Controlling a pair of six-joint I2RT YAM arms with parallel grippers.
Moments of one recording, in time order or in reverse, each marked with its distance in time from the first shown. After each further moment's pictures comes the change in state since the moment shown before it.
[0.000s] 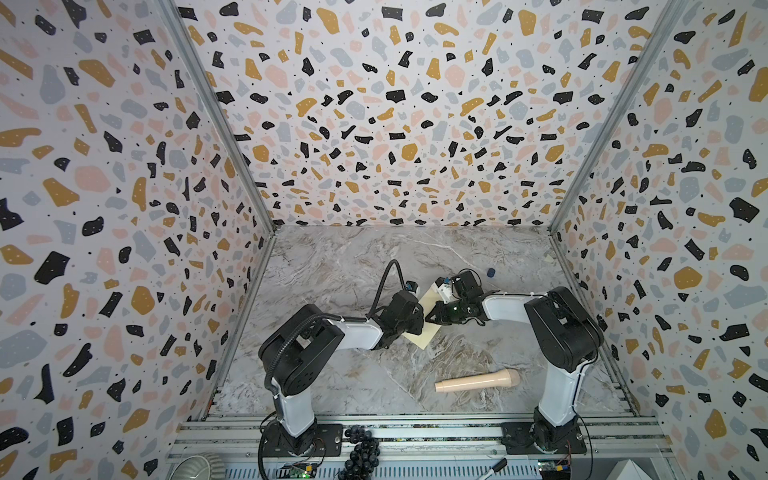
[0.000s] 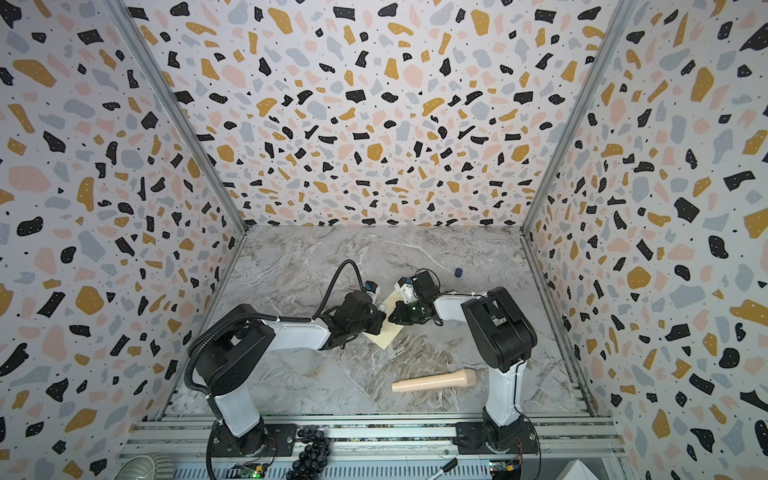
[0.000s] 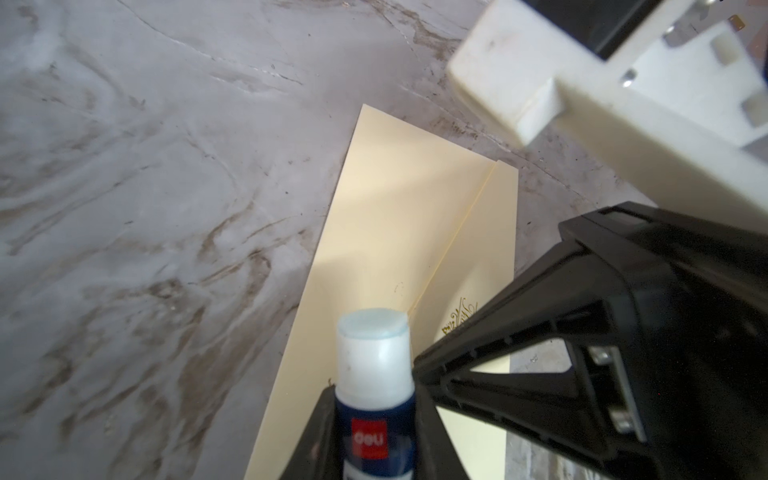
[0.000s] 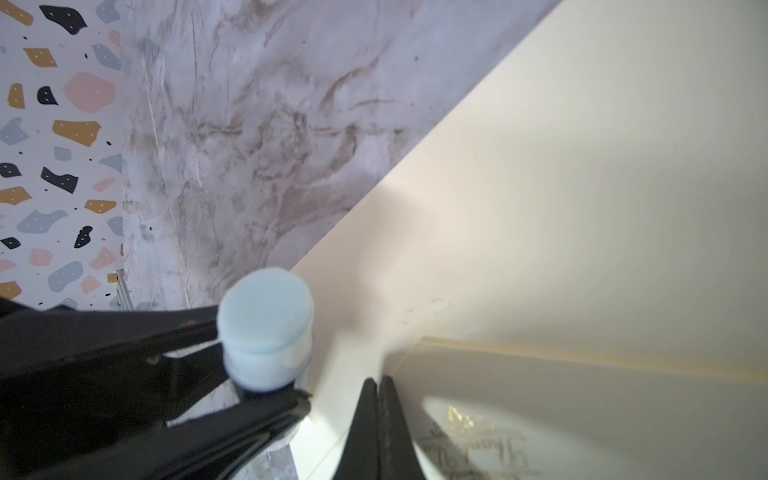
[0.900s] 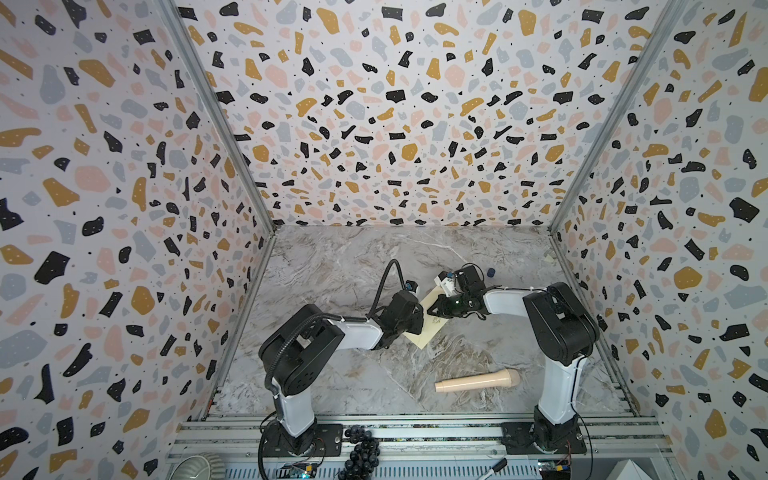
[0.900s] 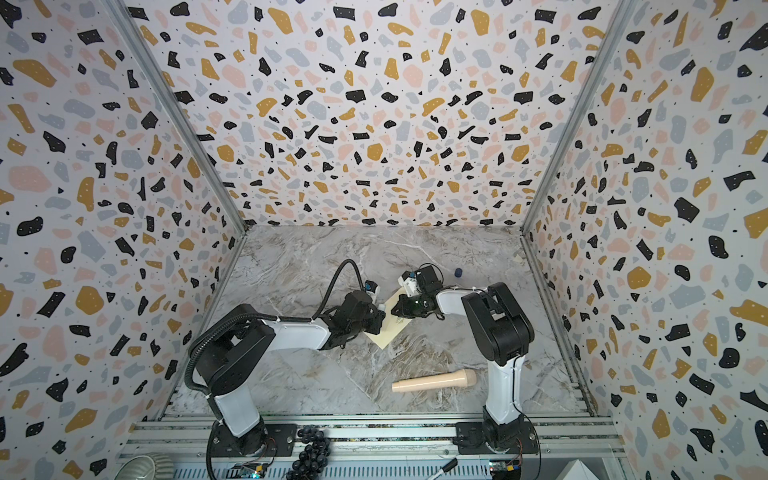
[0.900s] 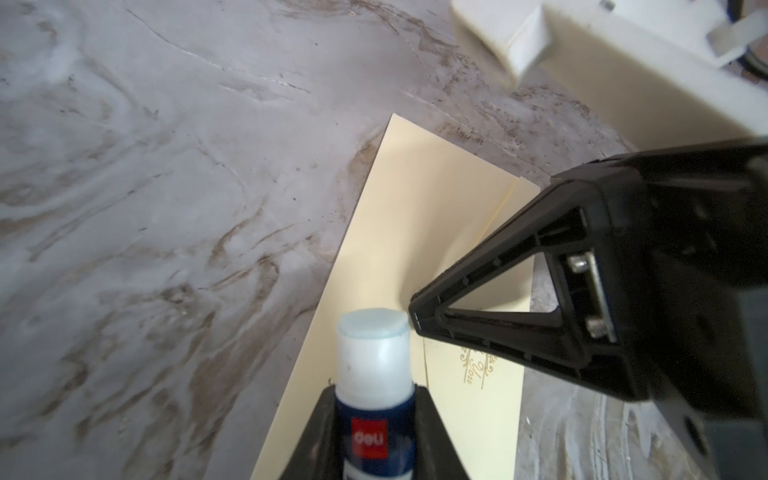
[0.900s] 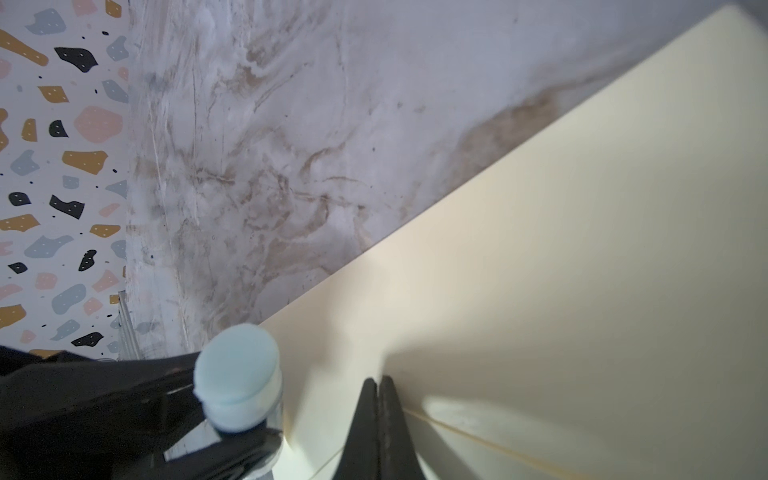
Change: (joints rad) left arm 0.000 0.002 0.000 0.005 -0.017 0.008; right arm -0.051 0.048 0.055 0.007 -0.011 -0.019
